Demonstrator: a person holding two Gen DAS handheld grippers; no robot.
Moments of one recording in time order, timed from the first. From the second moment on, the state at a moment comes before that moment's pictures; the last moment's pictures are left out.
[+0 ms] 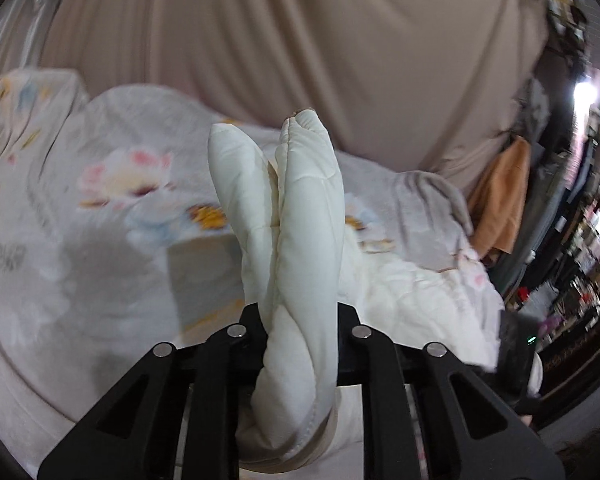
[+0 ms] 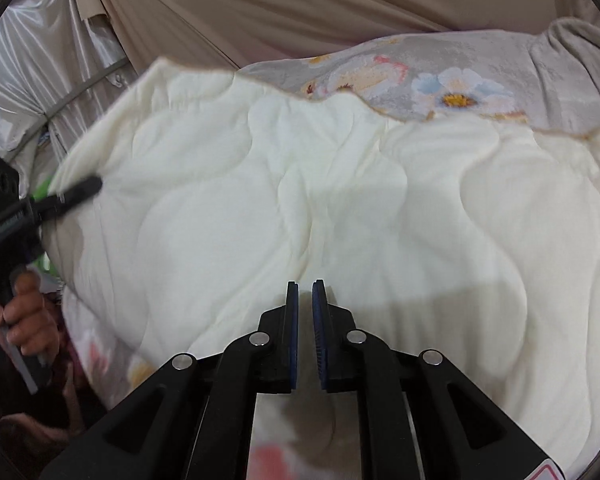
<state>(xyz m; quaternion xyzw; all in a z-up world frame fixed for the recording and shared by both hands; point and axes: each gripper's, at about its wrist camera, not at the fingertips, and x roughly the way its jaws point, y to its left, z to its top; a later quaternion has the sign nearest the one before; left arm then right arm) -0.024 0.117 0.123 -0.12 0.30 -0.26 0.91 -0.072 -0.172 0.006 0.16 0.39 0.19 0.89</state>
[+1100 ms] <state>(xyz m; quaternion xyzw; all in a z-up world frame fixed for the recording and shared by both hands) -0.062 -0.211 0.040 0.10 0.34 -0.40 0.84 -0.200 -0.365 0.016 0.31 0.29 0.04 0.91</state>
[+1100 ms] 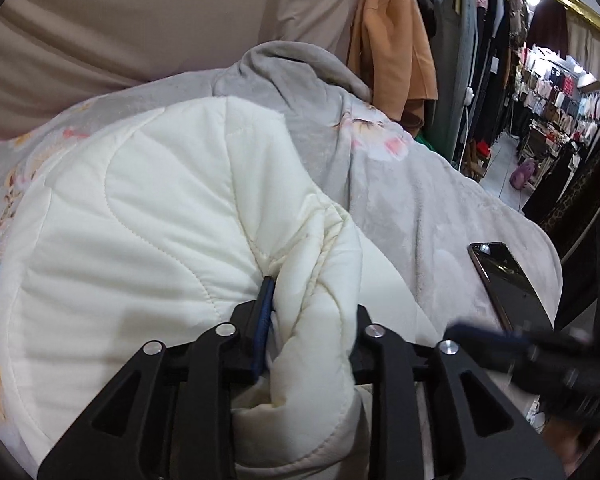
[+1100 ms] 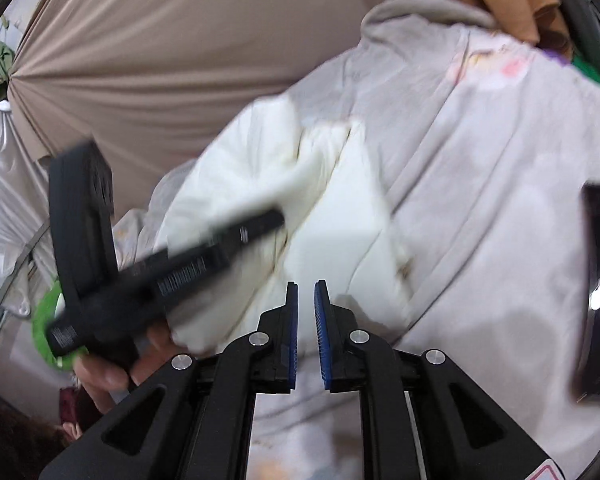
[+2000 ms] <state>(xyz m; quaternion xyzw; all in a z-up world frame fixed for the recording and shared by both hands) -0.099 -0.078 0.041 0.14 0.30 -0.31 0.89 -0.104 -0.360 0.085 0.27 0.23 0.15 0.92</state>
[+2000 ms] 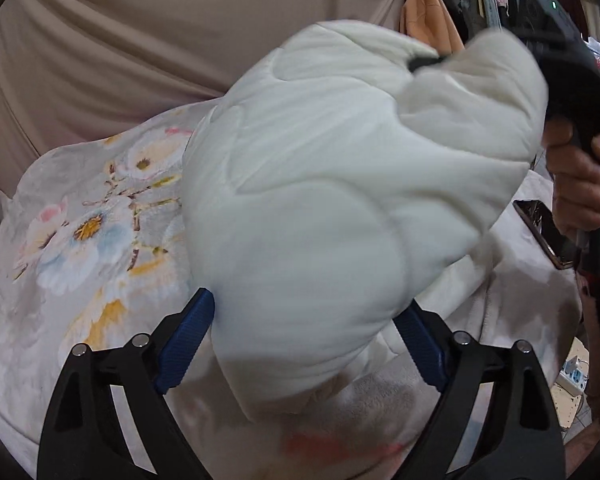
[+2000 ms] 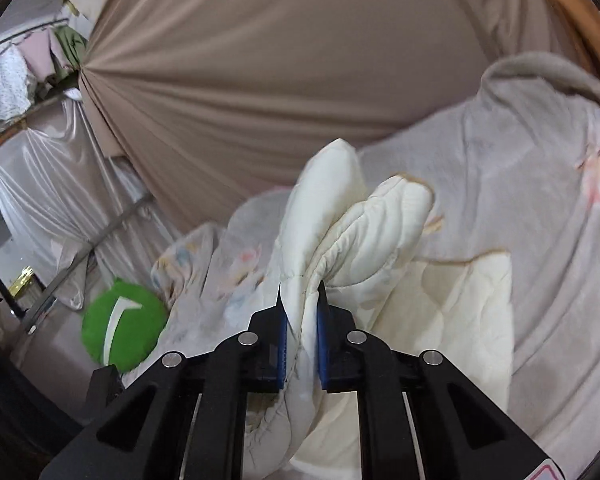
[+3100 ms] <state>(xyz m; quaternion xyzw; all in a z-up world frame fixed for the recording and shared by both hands) -0.105 -0.049 0.073 0.12 0.30 -0.28 0.90 -0.180 -0.339 0.102 0.23 0.21 0.11 0.95</state>
